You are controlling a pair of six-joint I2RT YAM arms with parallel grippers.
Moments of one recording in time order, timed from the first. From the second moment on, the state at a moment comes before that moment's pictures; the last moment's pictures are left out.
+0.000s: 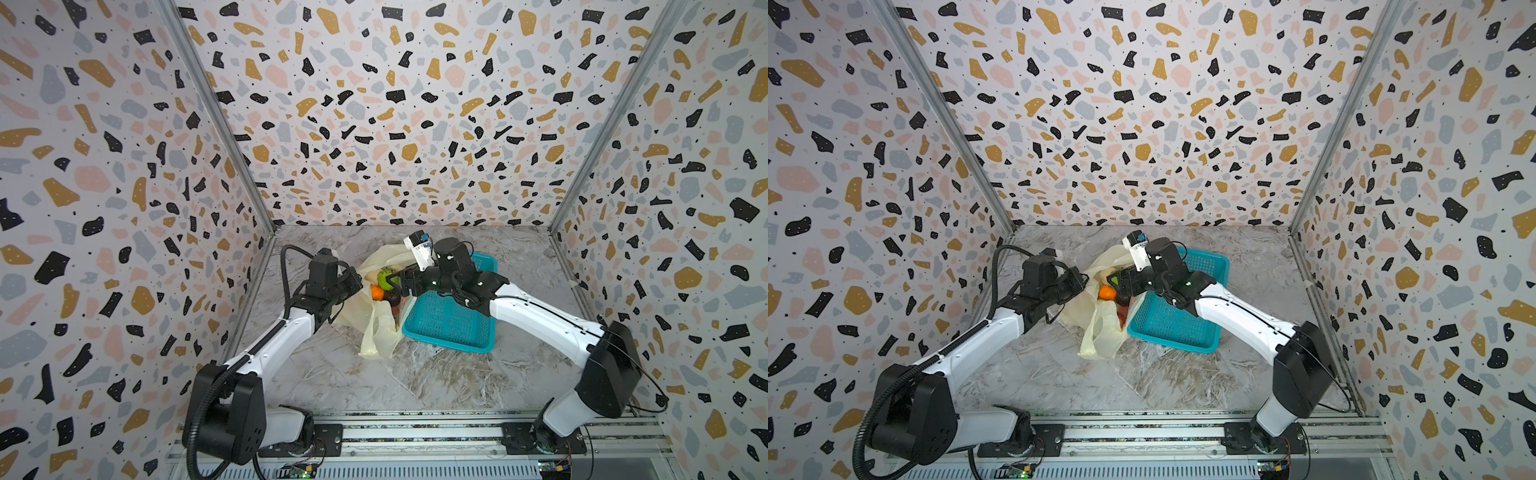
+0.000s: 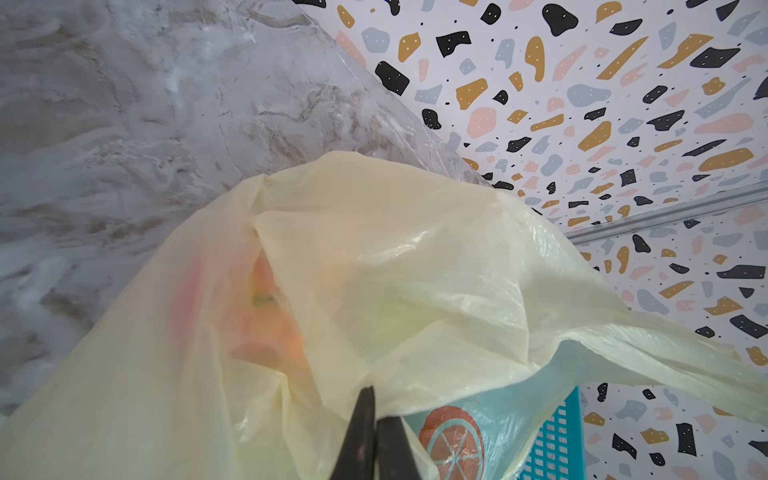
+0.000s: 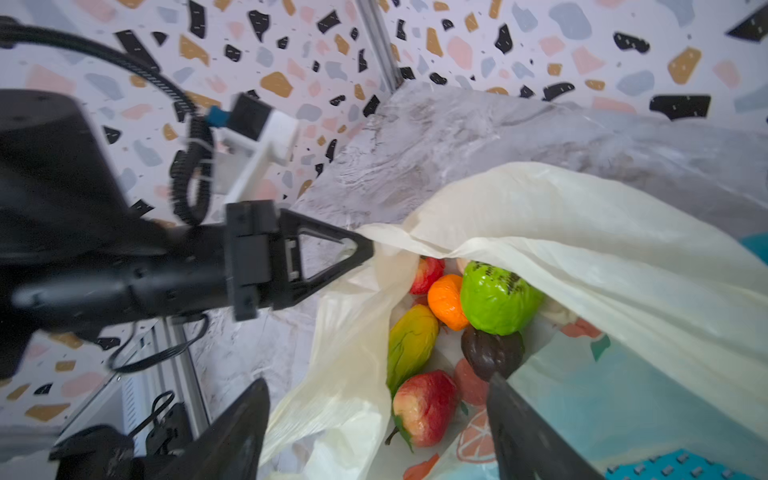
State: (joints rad) left arm -0.24 1.32 0.85 -0.11 0.20 -0.76; right arm 0.80 1.55 1.33 -0.21 -0.30 0.27
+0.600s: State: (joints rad) left arm -0.24 1.32 0.85 -0.11 0.19 -0.77; right arm 1.23 1.56 1.18 -0.43 -0.20 -0.09
